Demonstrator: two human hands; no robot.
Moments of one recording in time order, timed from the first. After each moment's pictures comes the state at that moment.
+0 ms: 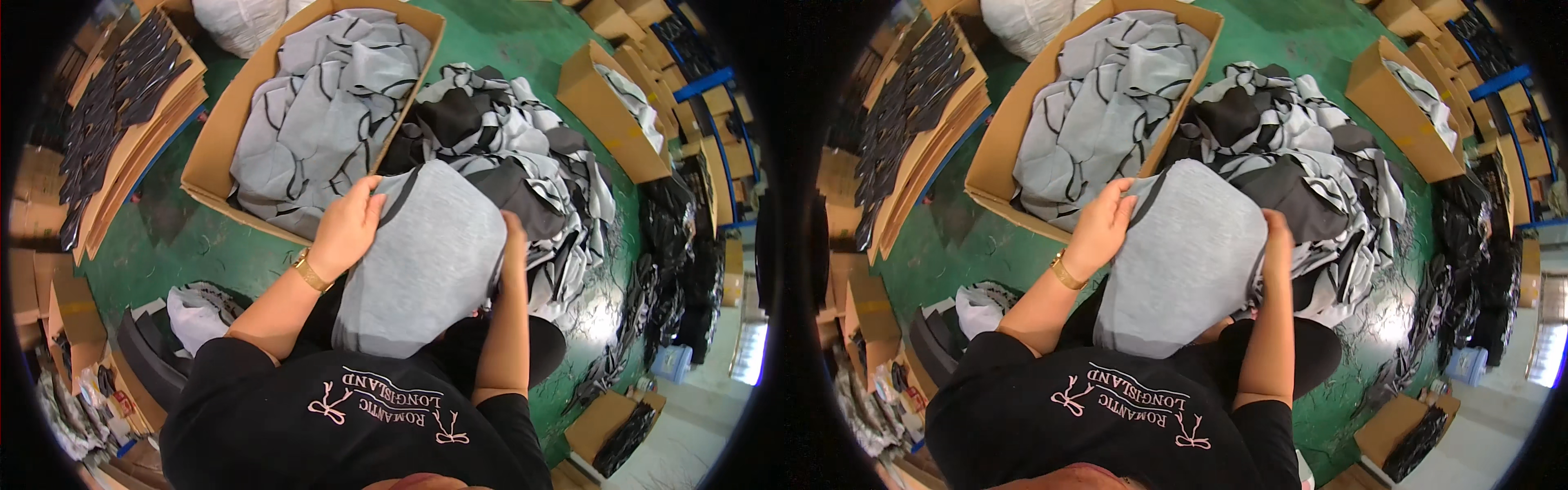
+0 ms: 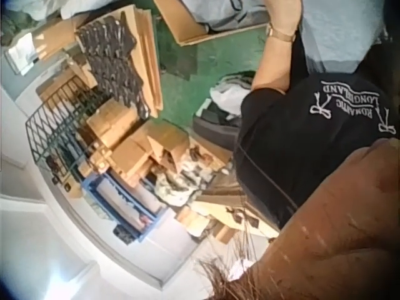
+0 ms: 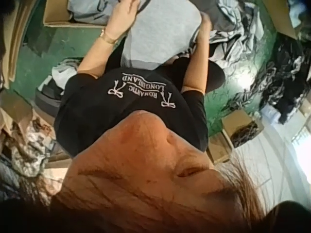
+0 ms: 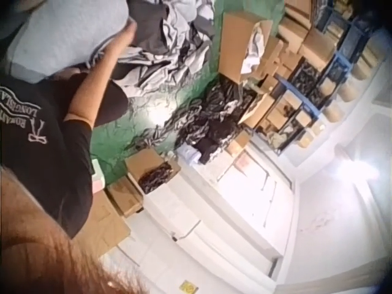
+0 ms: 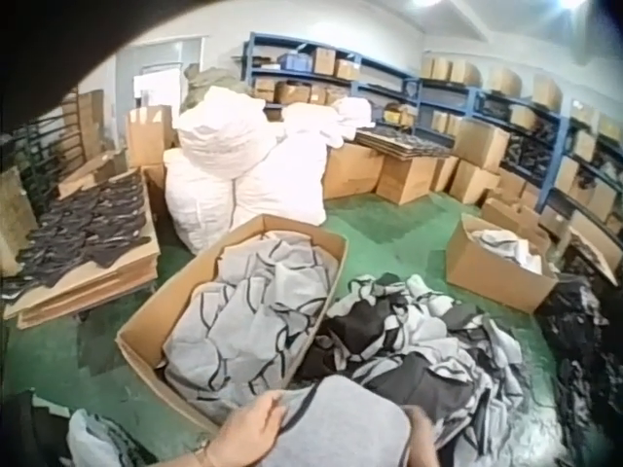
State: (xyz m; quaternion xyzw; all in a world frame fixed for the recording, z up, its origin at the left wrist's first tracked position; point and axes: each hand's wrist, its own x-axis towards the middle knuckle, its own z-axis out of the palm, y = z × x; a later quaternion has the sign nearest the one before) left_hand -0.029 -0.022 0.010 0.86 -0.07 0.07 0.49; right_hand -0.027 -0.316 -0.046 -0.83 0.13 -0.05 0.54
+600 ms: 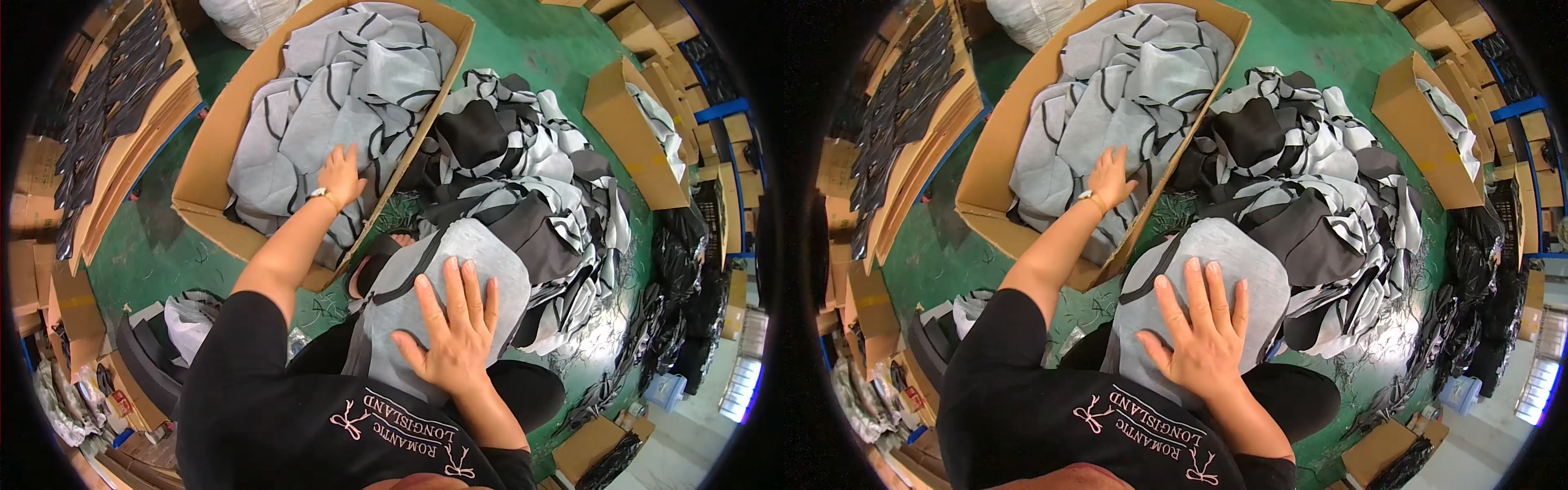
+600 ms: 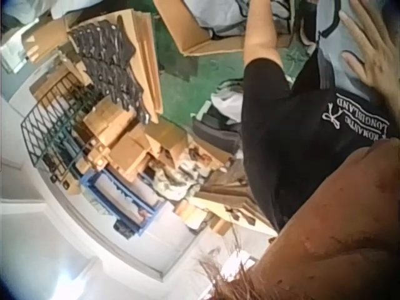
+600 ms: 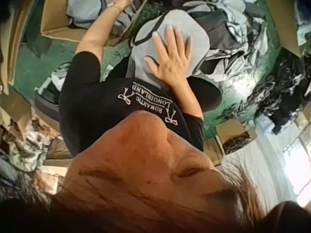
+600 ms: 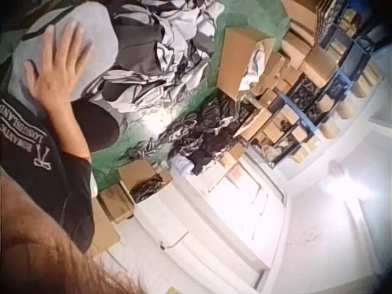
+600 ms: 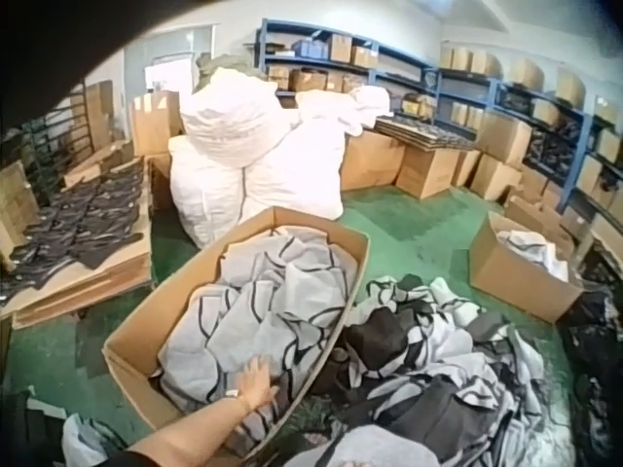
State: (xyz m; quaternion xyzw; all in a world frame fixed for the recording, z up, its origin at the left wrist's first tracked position) left_hand 0.136 0.025 -0.173 0.99 0.02 0.10 0.14; right_hand -0.058 -0.192 0.047 -0.96 -0.22 -0.07 0.15
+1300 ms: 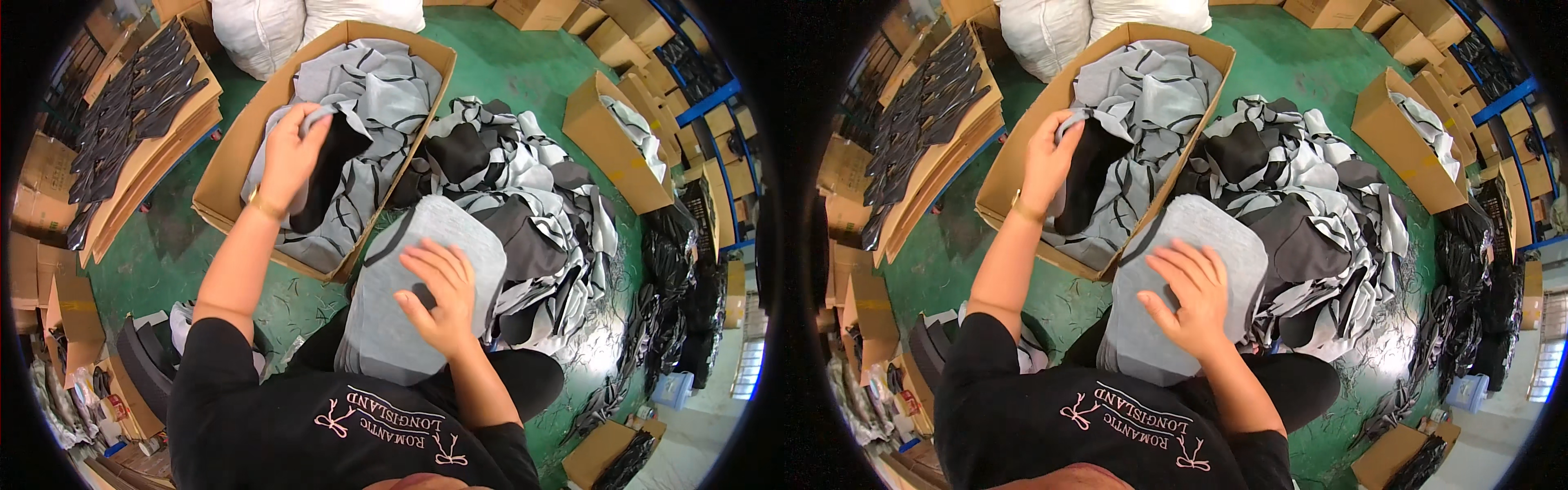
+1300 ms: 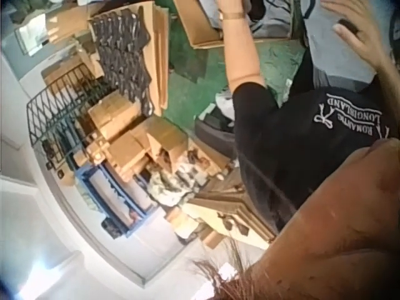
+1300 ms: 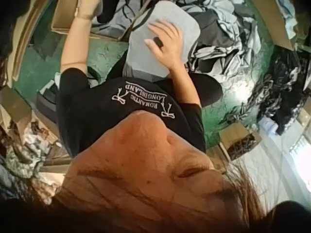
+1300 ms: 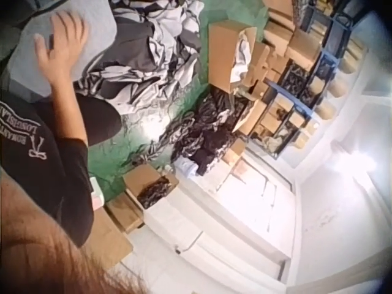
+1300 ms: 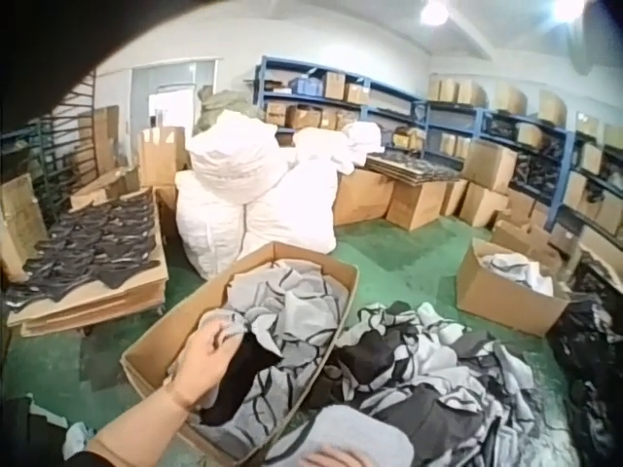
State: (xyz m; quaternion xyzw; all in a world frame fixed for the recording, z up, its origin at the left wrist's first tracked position) left_hand 0.094 0.068 0.042 0.80 -0.06 0.27 0.54; right_hand -0.059 -0.194 0.044 -0.89 -0.29 -0.12 0.32
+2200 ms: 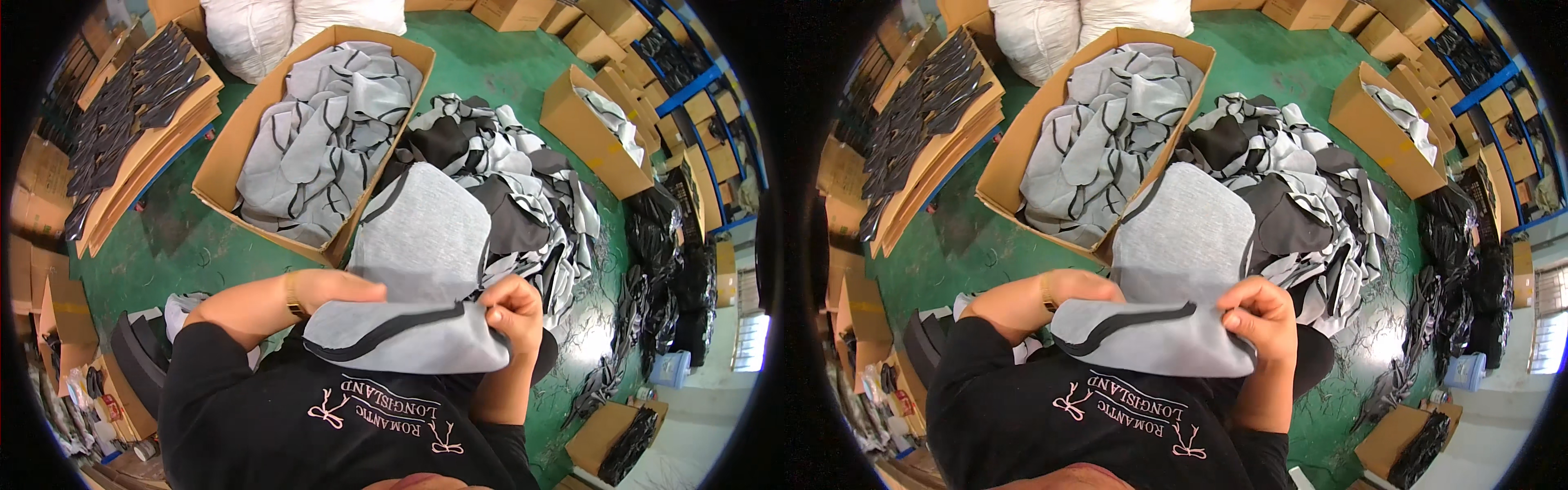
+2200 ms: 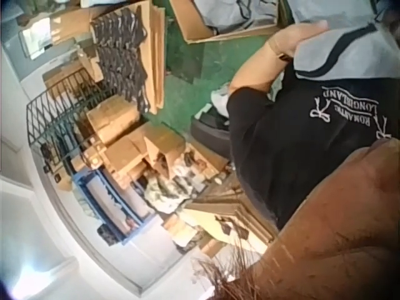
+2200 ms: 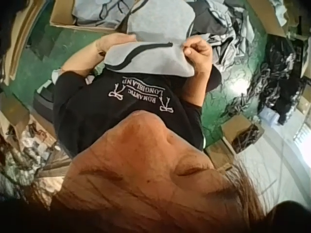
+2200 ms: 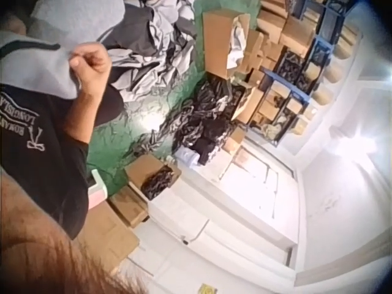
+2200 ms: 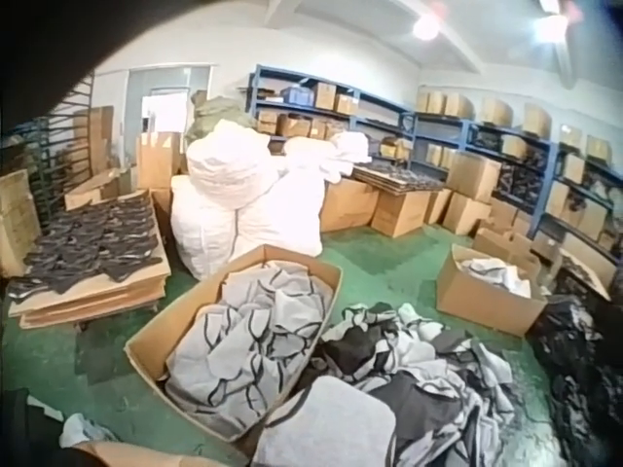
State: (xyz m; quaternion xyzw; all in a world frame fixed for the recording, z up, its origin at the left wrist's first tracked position) left_hand -0.097 0.027 0.044 0.34 -0.15 -0.60 0.71; right_hand -0.150 -0.275 0.101 -0.54 -0.06 0.13 0.83
